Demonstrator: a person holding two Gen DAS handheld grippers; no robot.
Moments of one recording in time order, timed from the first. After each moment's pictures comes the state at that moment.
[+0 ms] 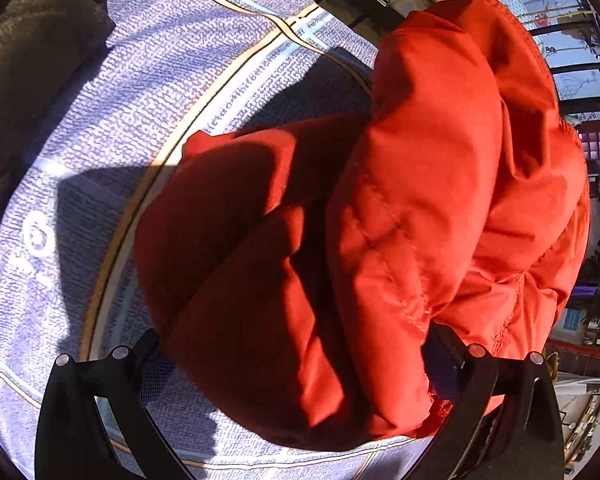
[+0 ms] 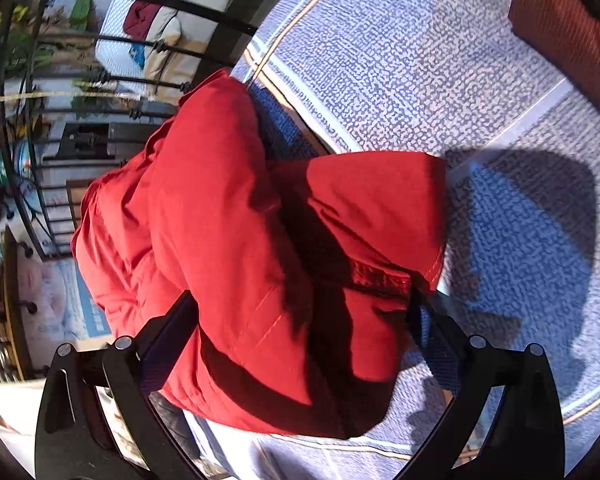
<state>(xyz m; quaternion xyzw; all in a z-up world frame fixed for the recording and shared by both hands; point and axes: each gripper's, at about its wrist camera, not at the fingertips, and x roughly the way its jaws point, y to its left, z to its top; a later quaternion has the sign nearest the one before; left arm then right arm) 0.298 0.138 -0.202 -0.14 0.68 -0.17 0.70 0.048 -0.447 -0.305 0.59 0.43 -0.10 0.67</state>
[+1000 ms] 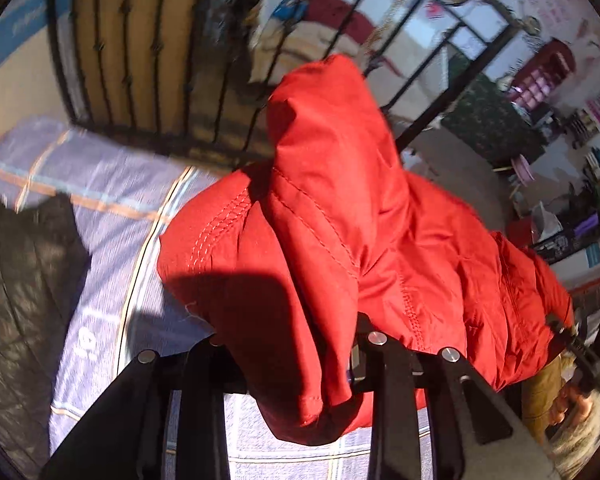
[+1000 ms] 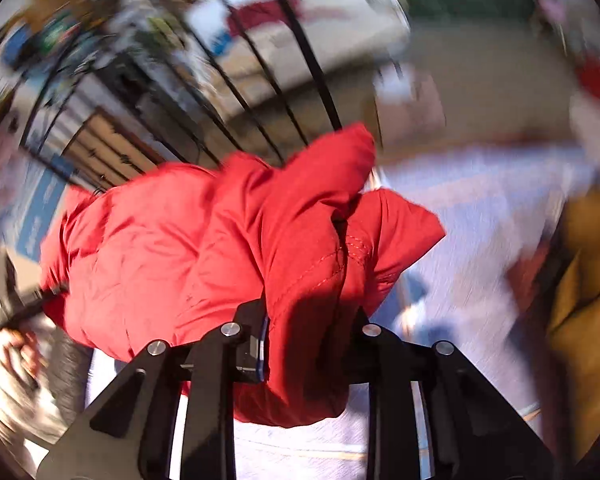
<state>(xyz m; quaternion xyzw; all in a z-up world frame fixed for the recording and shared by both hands) 0.238 0.037 0.013 -0.02 0.52 -0.26 0.81 0.099 -0.369 -0.071 0.25 0.40 -0.13 0.87</state>
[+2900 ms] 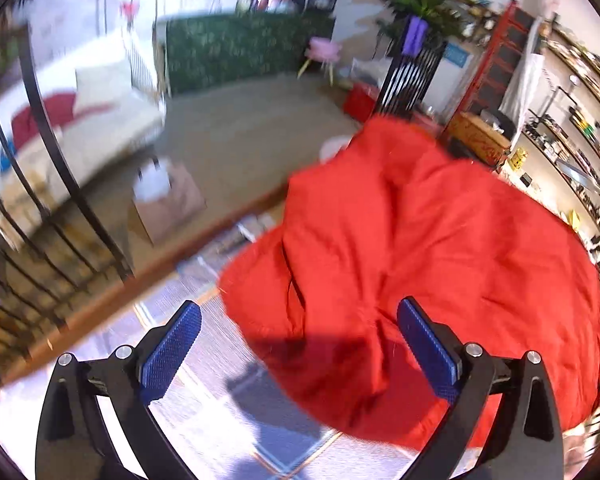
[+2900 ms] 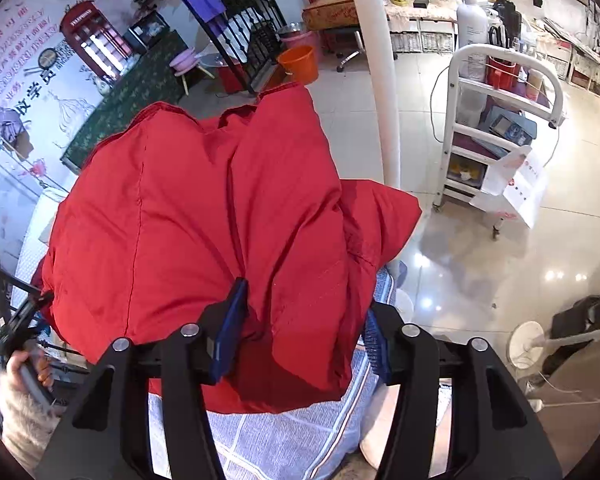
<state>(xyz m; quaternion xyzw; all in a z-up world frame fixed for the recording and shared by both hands) -0.025 -0.442 0.014 0.23 0.38 -0.55 0.71 -0.502 -0.424 -0.021 0.52 0.20 -0.59 0.59</state>
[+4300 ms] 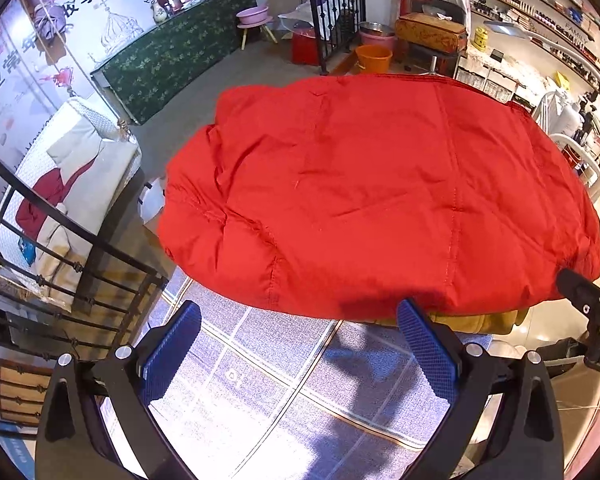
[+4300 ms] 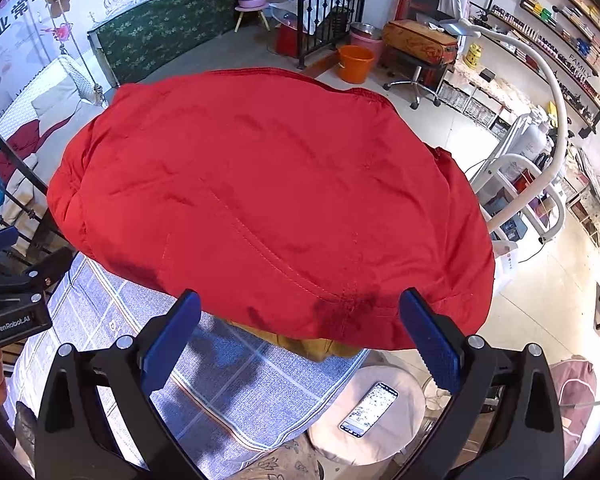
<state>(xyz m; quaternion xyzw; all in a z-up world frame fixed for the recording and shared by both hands) -0.200 -0.399 0.071 0.43 0.33 -0.55 0.64 -0.336 -0.420 0.056 0.36 0.38 -0.56 0.64</state>
